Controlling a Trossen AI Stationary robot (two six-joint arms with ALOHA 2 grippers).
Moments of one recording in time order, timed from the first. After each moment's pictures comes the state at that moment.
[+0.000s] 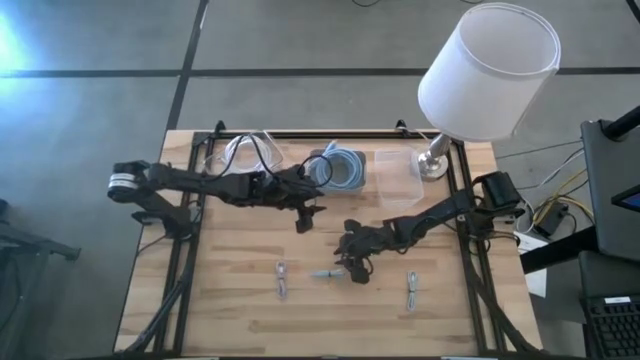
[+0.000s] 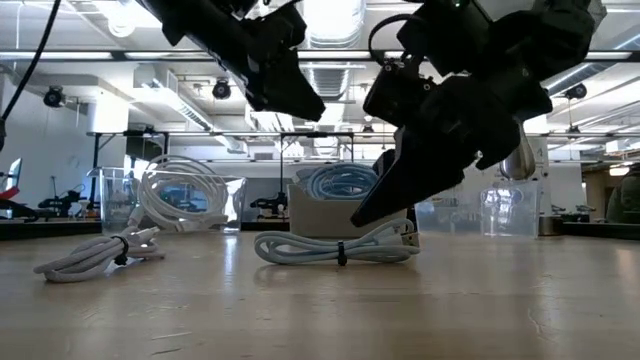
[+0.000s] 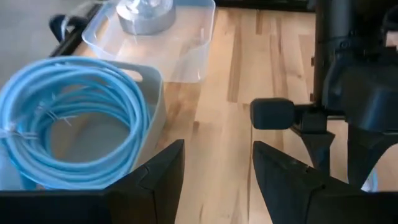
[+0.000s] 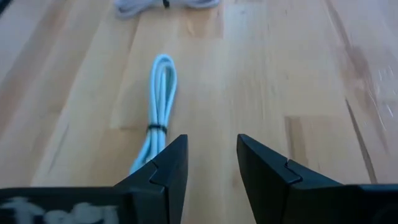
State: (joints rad) left arm 0.06 1.46 0.99 -0.08 -0.10 -0.04; right arm 0.21 1.82 0.78 0.35 -0.01 0.22
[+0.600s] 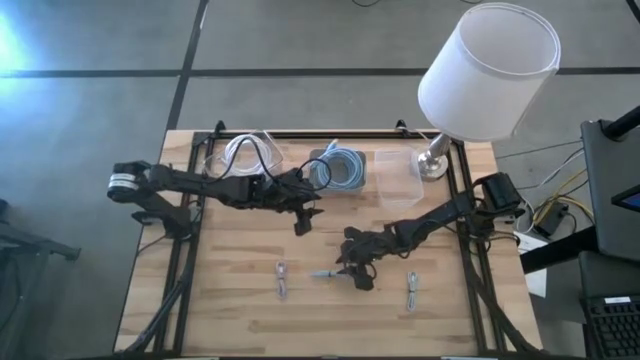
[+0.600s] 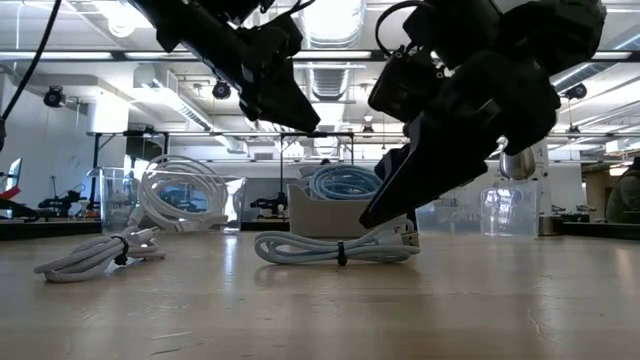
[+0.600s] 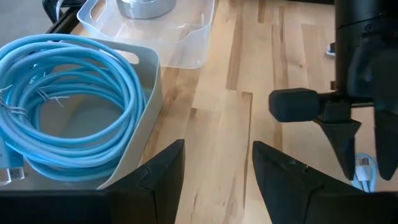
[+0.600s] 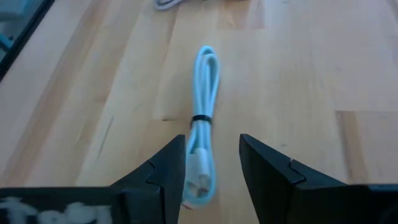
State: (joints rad) left arm 0.06 1.46 0.95 -0.06 -0.11 -0.08; right arm 0.24 1.82 0.78 0.35 -0.08 0.25
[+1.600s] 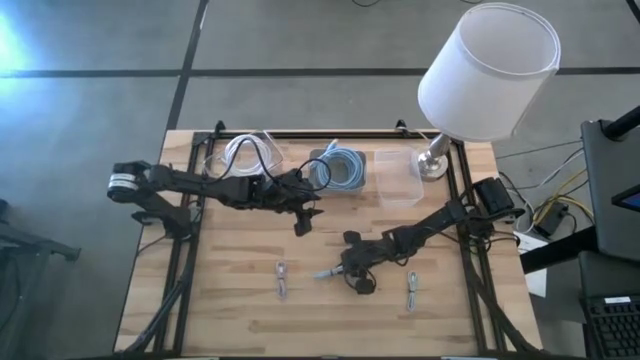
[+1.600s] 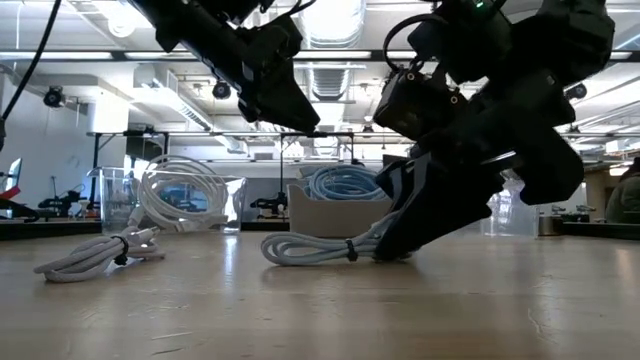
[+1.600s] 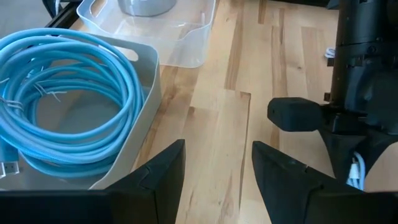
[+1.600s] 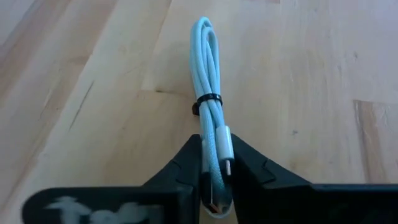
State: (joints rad) left arm 0.05 1.46 0.95 -0.06 -0.11 -0.11; right arm 0.28 1.88 0.78 0.36 0.00 0.15
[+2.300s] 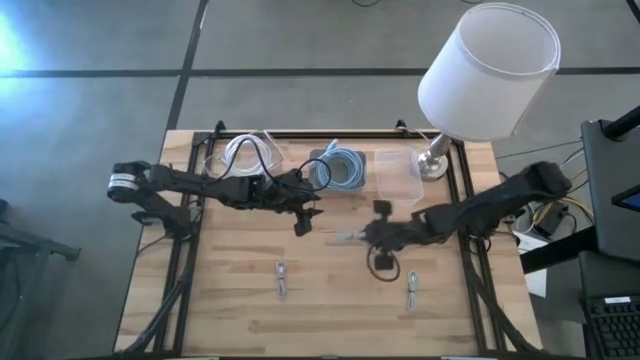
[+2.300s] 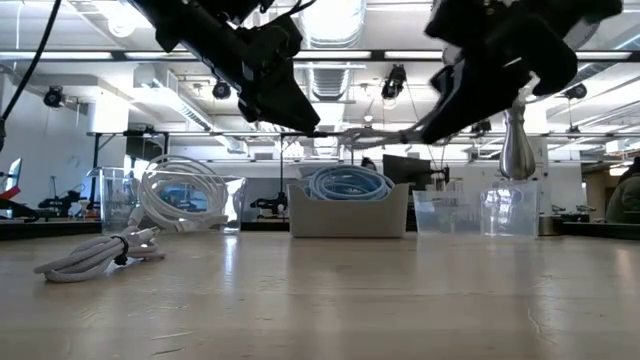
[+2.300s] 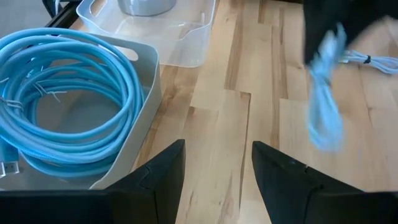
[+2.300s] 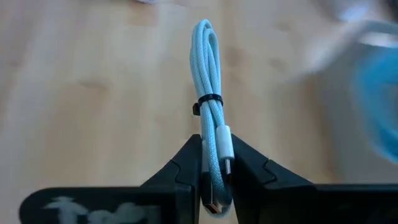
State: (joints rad) left arm 0.05 1.46 0.95 -0.06 -0.11 -0.11; right arm 0.28 1.38 0.78 -0.24 0.35 0.12
